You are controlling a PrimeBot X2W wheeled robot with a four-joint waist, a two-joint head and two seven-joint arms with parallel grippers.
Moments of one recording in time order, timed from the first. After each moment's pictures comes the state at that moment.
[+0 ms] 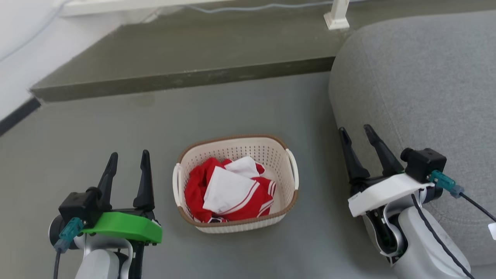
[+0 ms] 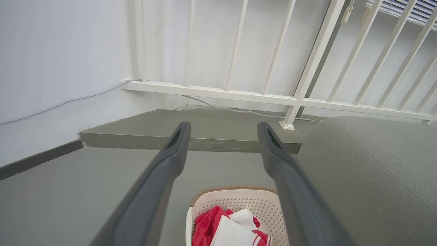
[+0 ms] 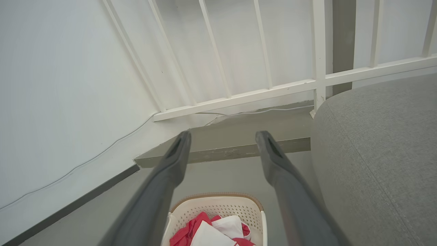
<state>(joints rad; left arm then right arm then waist) -0.10 0.04 -0.15 0.15 -0.37 -0.04 -0.25 -0.19 -0.09 0.29 0.27 0.40 0.05 -0.25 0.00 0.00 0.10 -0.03</state>
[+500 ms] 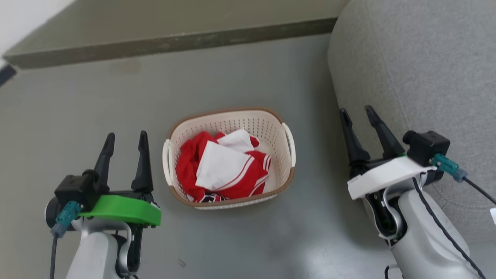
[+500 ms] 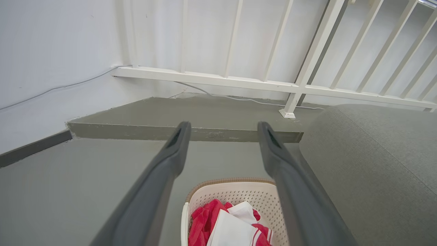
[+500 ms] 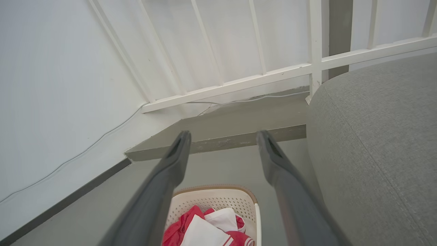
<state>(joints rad) -0.17 0.04 -0.15 0.15 -0.35 -0.04 -0.25 -0.25 -0.08 0.28 0.28 0.39 0.06 -0.25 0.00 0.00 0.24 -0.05</state>
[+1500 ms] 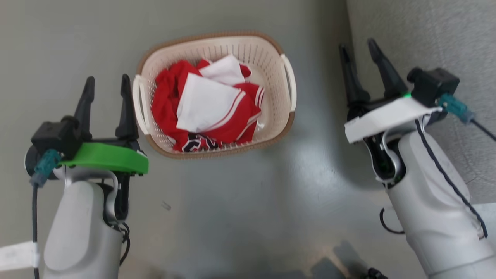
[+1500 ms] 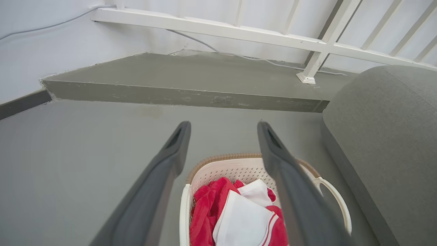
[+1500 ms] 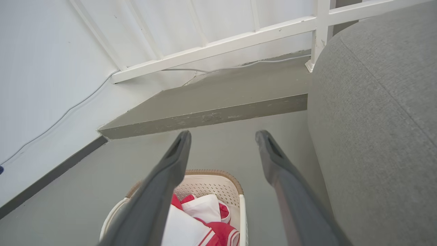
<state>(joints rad) -0.40 0.04 -0.11 0.24 -0.33 -0.05 -0.25 -0.51 -0.07 0.27 0.36 0.37 0.08 -0.25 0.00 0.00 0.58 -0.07</state>
